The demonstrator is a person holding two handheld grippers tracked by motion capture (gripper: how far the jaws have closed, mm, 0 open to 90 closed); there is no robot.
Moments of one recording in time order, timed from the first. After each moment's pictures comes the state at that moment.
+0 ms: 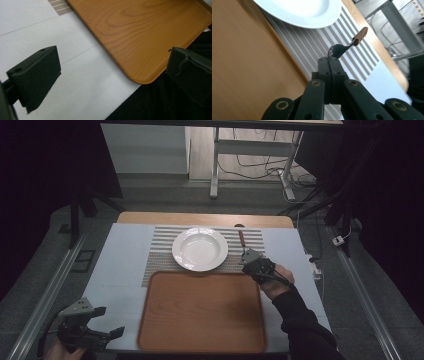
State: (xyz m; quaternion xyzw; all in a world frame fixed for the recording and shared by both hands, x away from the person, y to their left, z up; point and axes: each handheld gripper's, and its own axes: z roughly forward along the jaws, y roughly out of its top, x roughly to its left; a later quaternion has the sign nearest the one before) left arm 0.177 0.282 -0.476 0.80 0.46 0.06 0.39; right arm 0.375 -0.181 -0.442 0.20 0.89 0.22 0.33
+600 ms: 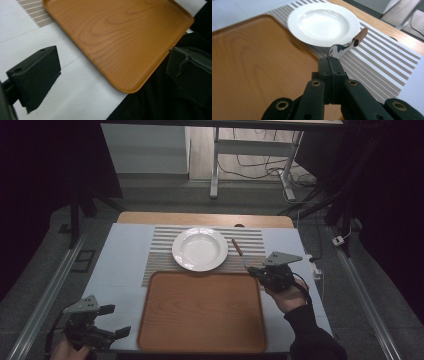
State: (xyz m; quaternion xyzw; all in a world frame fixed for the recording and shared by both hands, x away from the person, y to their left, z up) left arm 0.185 0.271 -0.472 0.80 0.42 0.04 0.42; right arm 0.338 -0.224 -0.415 0.28 0.85 0.41 0.19
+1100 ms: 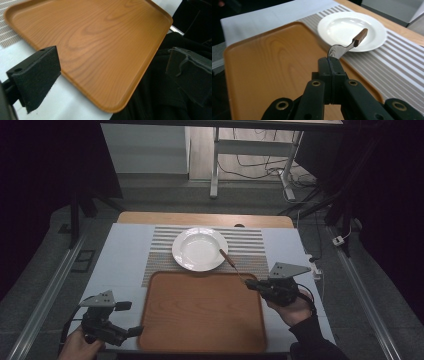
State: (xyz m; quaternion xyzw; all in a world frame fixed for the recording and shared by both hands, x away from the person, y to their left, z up) left arm 0.205 0.243 -0.469 0.82 0.36 0.00 0.44; right arm 0.303 -0.229 -0.409 0.23 0.85 0.46 0.13
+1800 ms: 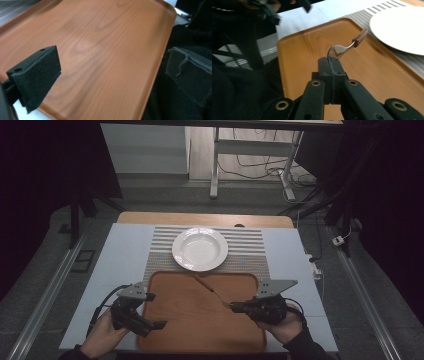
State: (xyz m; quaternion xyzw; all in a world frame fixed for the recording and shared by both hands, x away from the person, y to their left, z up) left arm 0.241 0.188 -0.463 0.87 0.30 0.01 0.40; right arm 0.268 -0.202 -0.421 0.16 0.87 0.47 0.02
